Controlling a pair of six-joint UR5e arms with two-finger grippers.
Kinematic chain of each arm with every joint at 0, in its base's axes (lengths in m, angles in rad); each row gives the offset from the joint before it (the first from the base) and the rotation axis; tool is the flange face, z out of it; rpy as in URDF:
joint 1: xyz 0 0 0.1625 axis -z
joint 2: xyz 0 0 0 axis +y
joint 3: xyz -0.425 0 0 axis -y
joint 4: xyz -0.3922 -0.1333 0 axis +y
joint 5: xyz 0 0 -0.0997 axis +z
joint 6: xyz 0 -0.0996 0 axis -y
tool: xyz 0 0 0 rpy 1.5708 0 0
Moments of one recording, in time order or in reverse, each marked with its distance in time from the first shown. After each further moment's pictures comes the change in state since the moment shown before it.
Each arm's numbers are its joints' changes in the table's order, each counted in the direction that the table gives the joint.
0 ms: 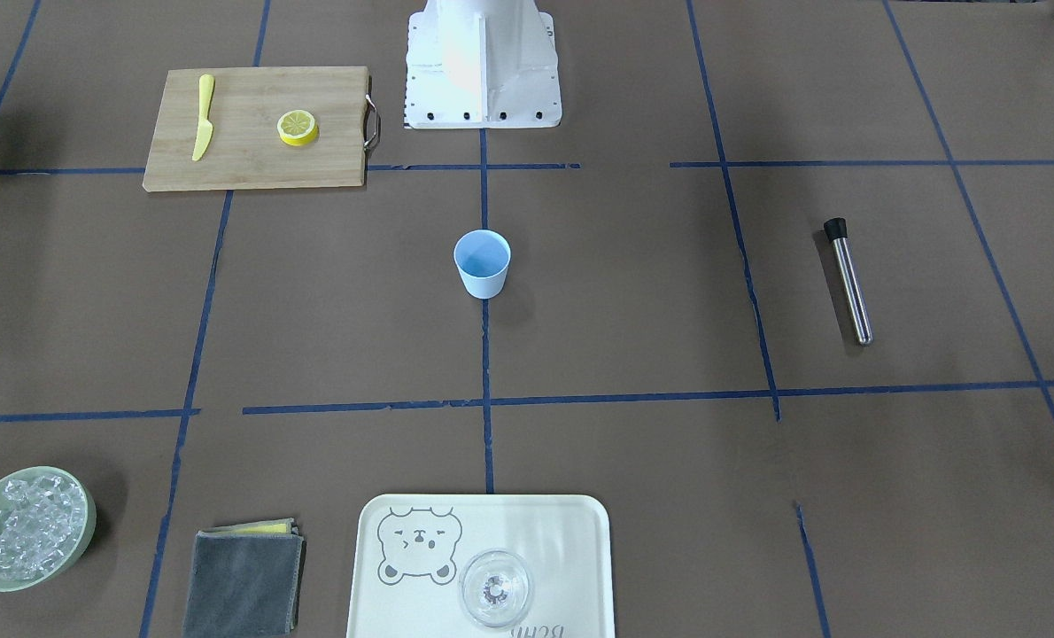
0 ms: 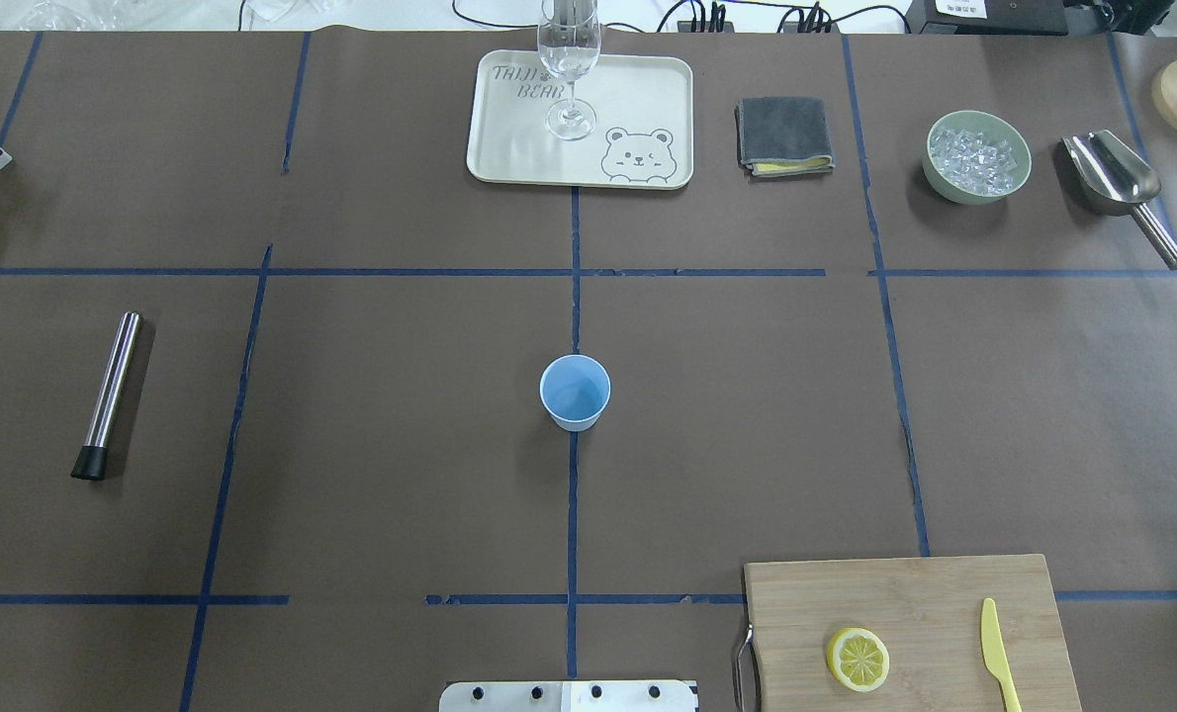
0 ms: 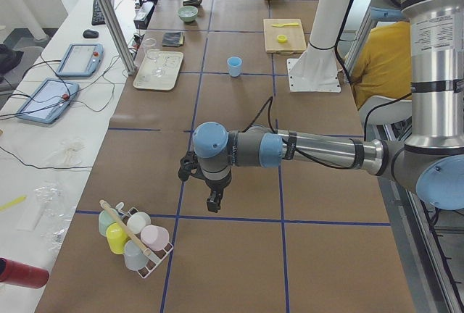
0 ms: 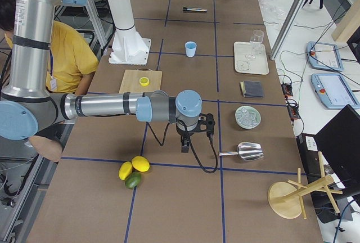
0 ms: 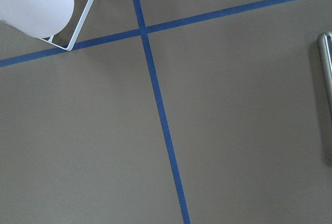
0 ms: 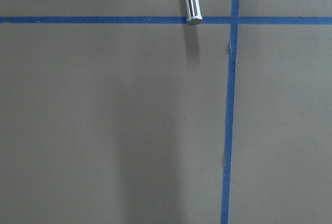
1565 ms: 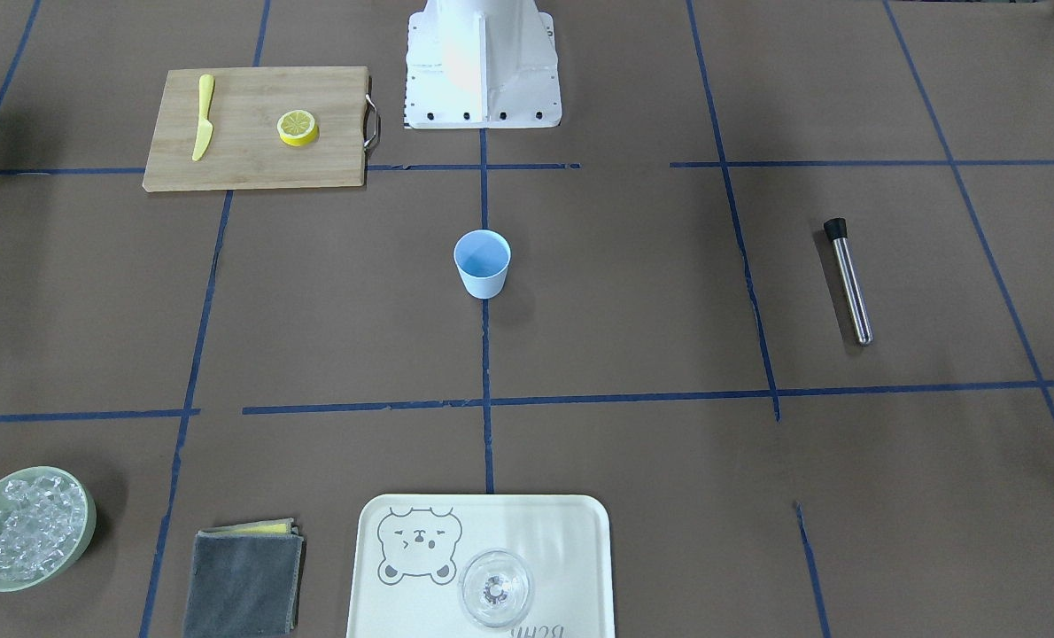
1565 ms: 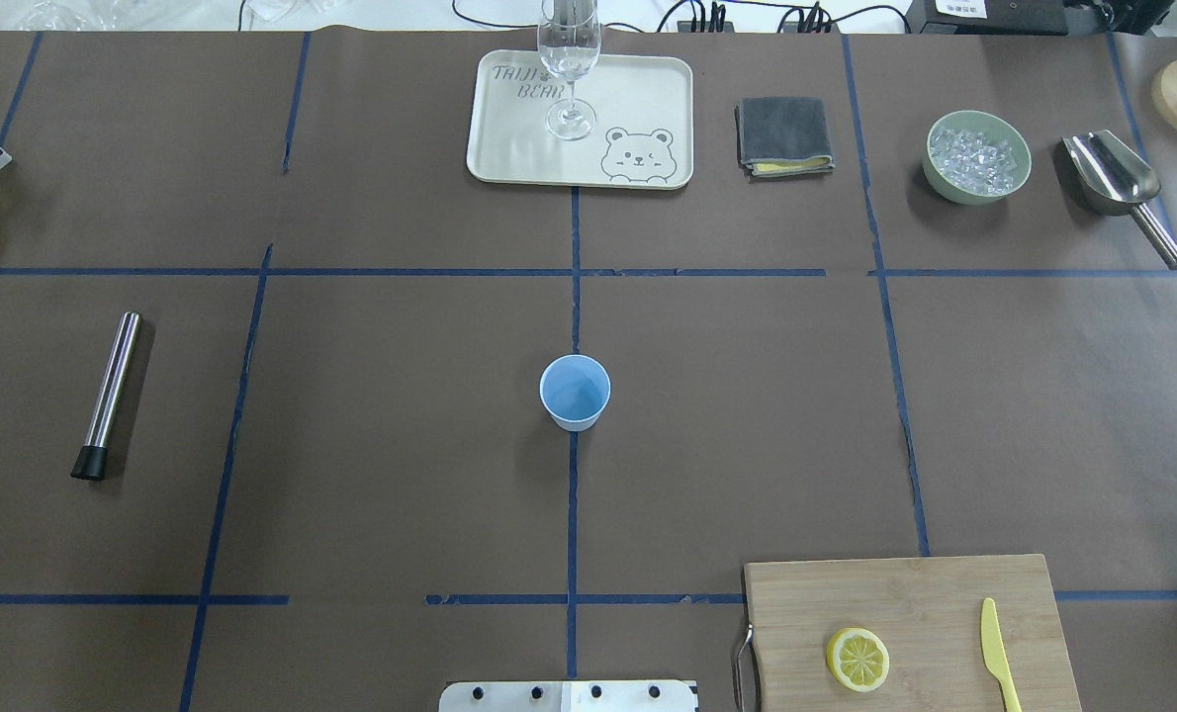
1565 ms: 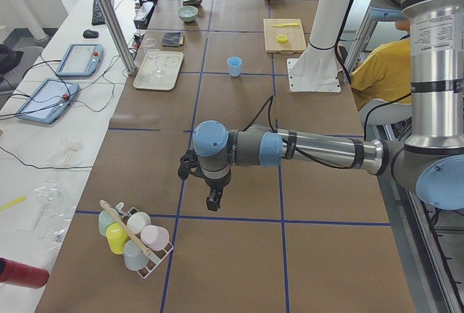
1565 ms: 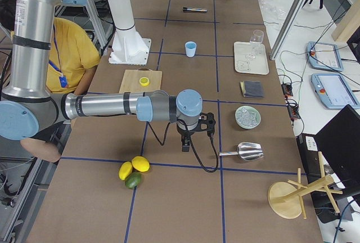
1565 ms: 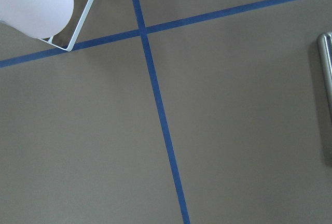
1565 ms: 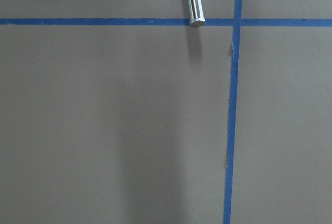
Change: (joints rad) left arm -0.001 0.004 -0.017 0.003 0.025 -0.001; right arm 0.001 -0.003 0.004 -0.001 -0.008 0.001
